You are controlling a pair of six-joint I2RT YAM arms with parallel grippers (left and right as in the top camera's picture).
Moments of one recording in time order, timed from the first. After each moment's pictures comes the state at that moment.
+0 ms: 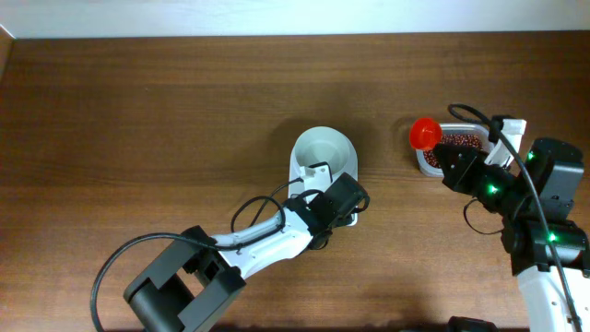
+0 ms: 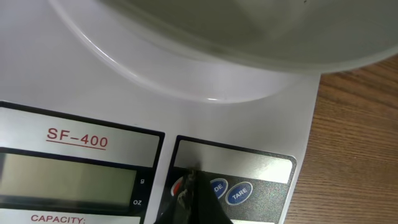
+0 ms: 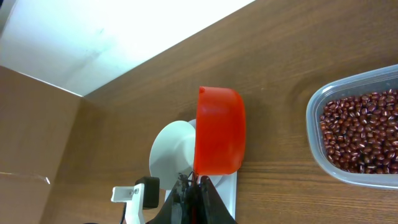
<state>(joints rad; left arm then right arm) -0.86 1.79 0.97 -0.27 -0.24 -1.01 -0.17 1.00 0.87 -0.47 -0.60 0.41</state>
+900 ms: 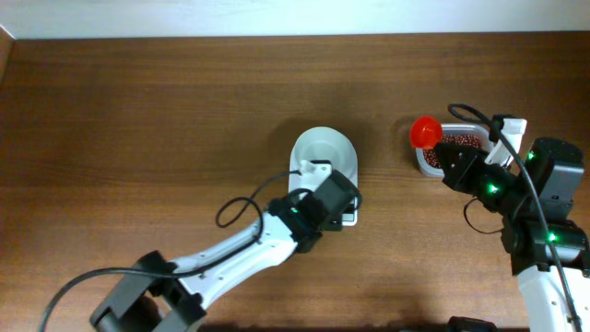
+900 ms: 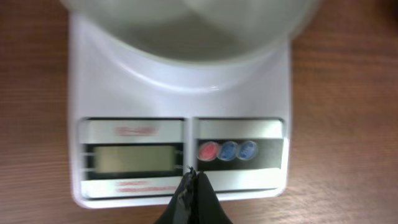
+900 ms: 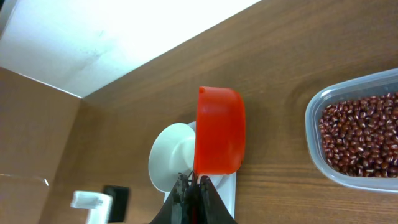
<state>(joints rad) -0.85 1.62 0.97 -0.42 -0.24 -0.76 -0.17 1.00 0.87 -0.46 -0.59 0.41</state>
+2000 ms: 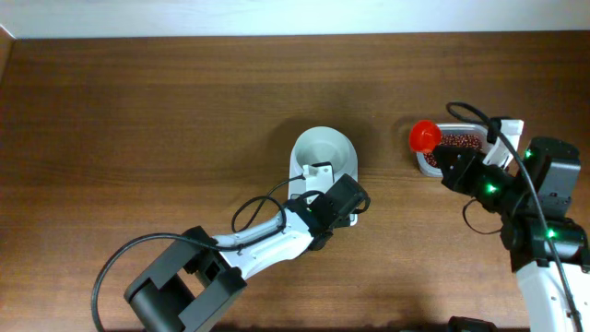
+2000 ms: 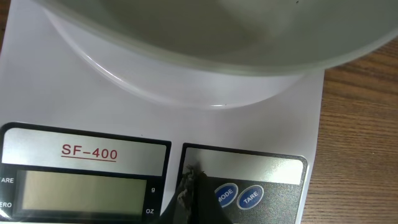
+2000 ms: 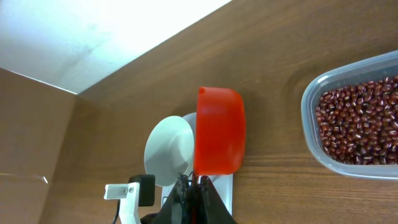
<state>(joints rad) -0.87 1.79 0.97 -0.26 -0.28 -0.92 -0.17 1.02 0.87 -0.49 -0.59 0.41</state>
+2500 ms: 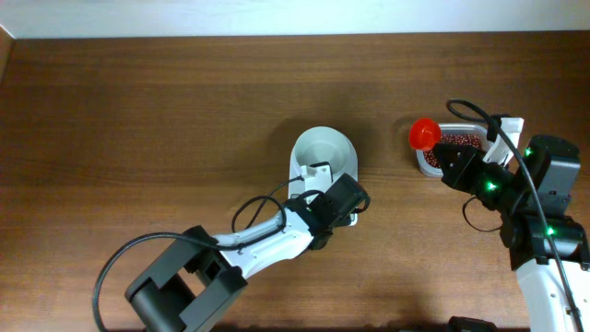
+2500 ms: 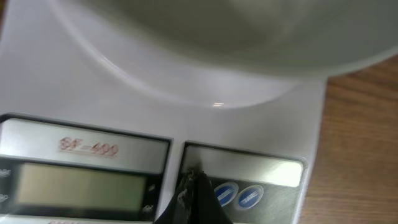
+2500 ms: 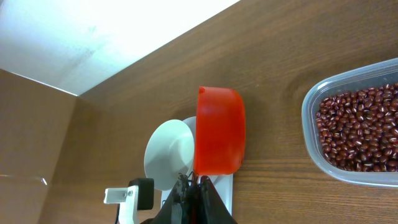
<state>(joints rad) -0.87 1.80 0.97 -0.26 -0.27 -0.96 -0.17 1.03 0.87 -0.46 -0.59 0.41</state>
